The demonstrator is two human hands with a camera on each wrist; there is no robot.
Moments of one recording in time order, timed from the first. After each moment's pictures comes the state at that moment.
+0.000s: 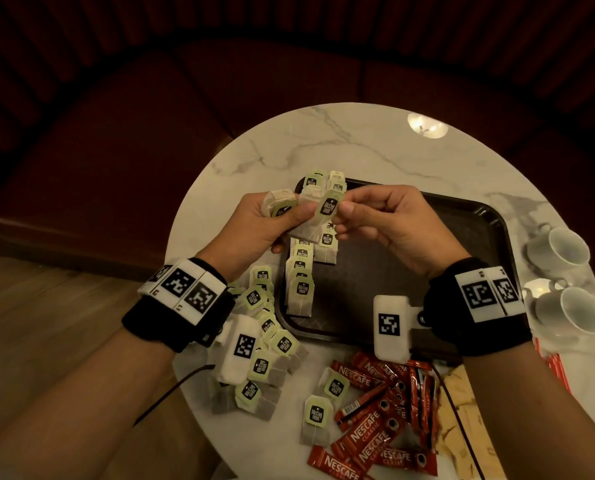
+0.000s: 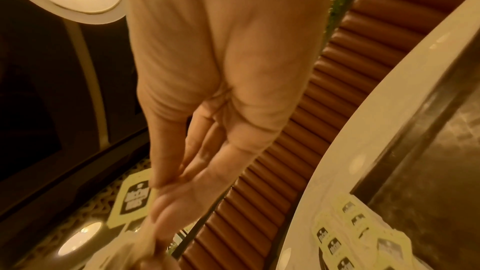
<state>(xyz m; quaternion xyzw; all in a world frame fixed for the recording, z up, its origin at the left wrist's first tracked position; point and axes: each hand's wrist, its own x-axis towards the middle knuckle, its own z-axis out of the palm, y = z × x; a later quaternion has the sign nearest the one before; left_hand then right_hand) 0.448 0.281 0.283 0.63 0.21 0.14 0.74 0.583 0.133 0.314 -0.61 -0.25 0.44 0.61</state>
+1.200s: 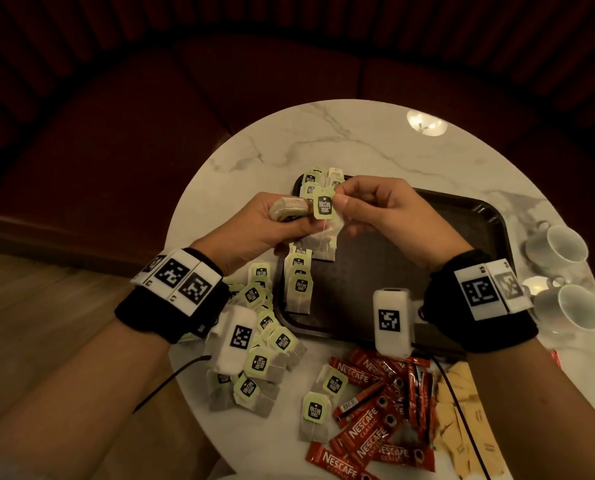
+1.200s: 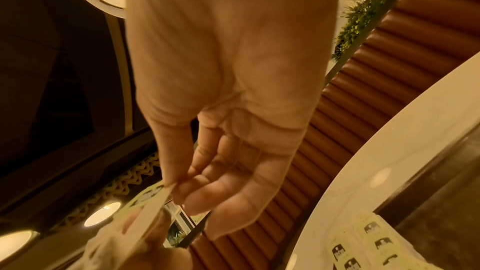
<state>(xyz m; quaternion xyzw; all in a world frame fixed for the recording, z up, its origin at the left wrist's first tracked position) 0.445 0.283 0.291 0.68 0.14 0.04 0.72 0.583 0.136 0.327 -0.69 -0.39 0.39 0.47</state>
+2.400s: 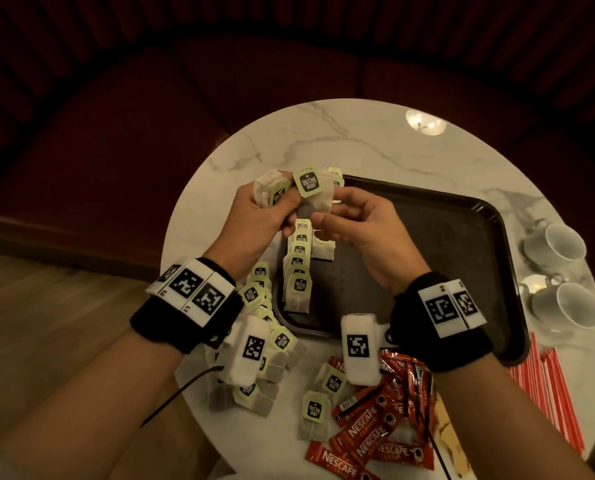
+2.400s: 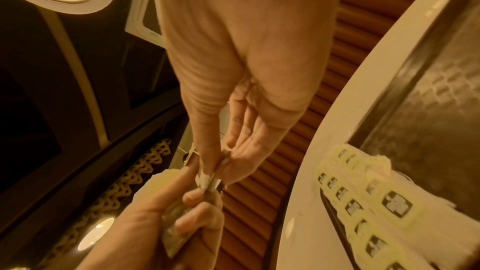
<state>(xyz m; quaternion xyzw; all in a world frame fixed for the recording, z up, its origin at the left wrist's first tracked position) 0.454 0.277 0.283 0.61 0.21 0.22 0.73 0.559 0.146 0.288 -0.64 -0.21 0.39 0.63</state>
